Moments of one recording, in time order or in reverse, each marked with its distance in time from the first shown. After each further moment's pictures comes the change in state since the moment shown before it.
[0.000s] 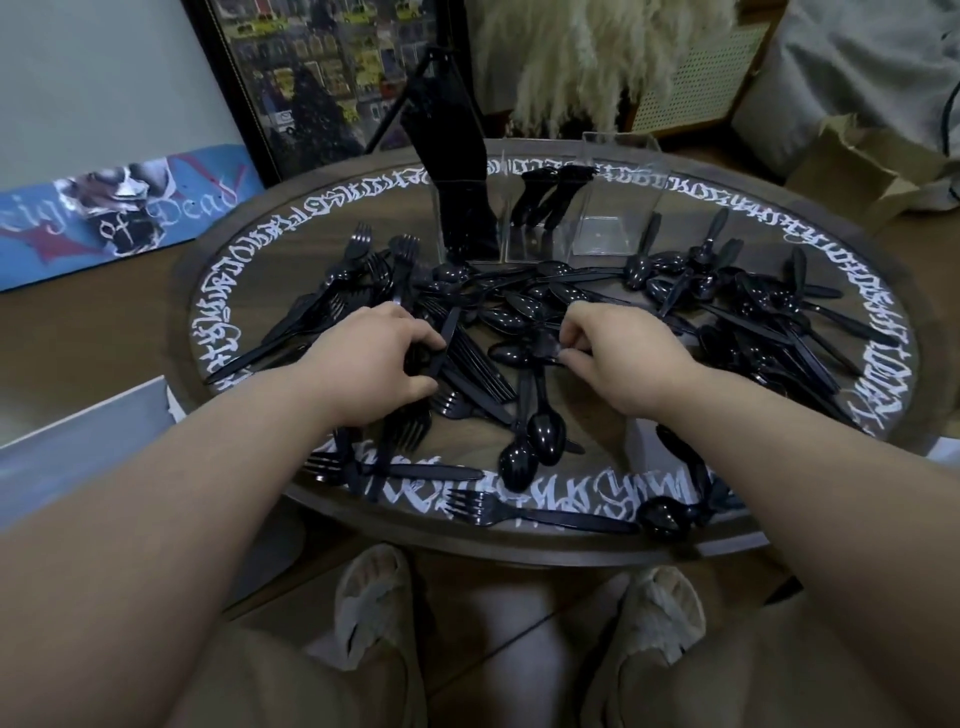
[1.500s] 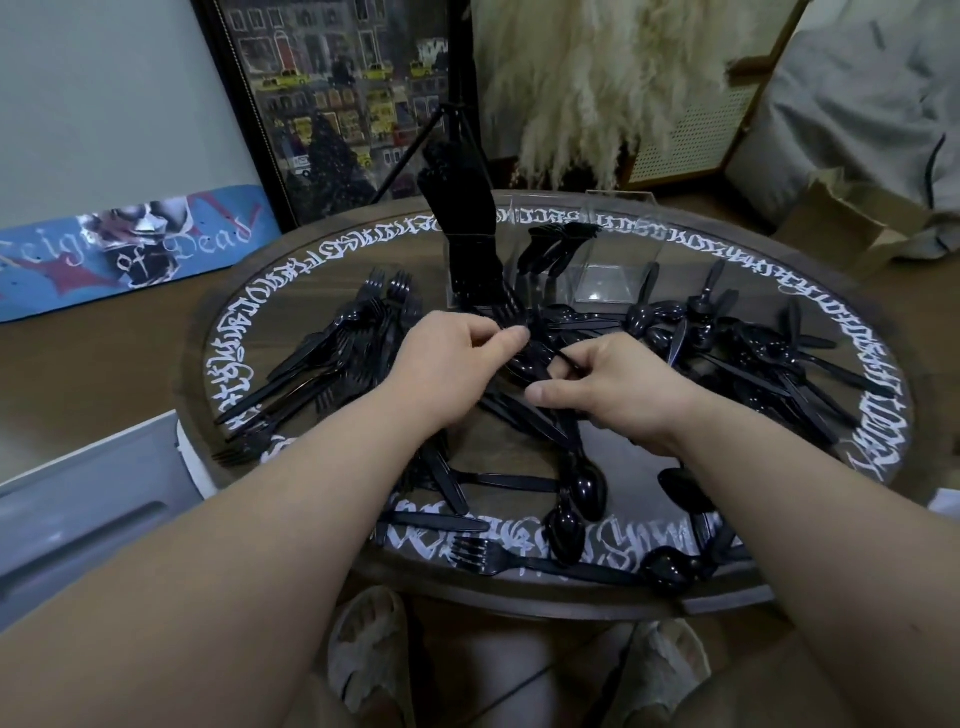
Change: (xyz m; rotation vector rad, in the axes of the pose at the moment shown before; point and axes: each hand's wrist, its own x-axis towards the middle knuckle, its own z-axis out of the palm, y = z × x) left_hand 0.025 0.055 -0.010 -0.667 0.299 -0.037; right_hand 0.002 -0.019 -0.023 0.859 -0.179 0.159
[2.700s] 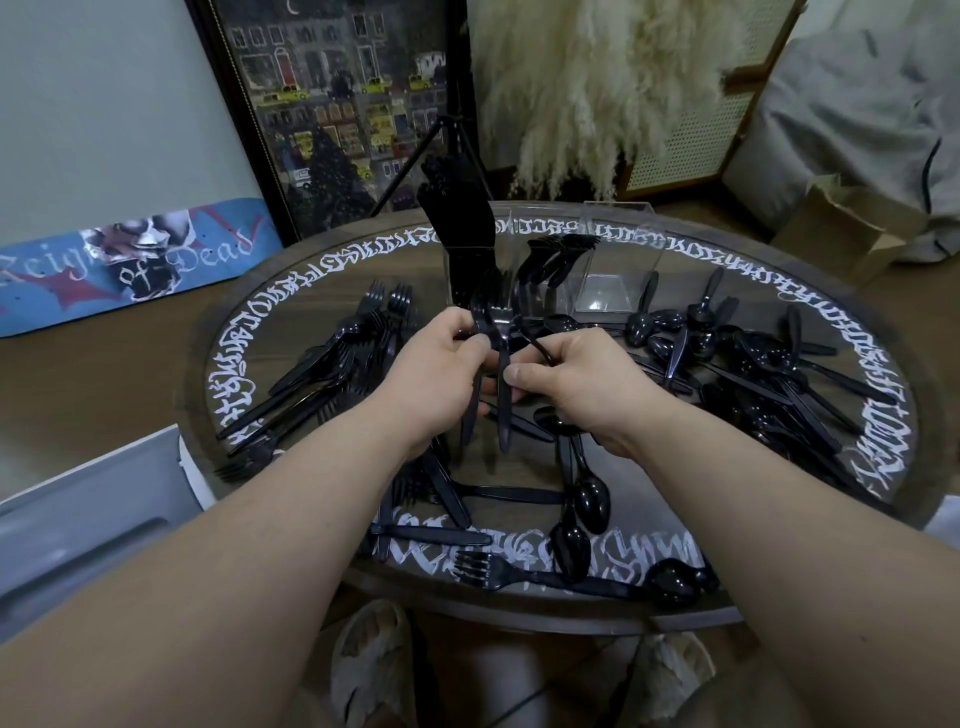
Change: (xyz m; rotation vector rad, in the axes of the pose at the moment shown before) left_hand 0.001 -0.004 -0.001 -0.472 -0.079 -0.227; right_hand 0.007 -0.023 0.022 0.113 0.141 -0.008
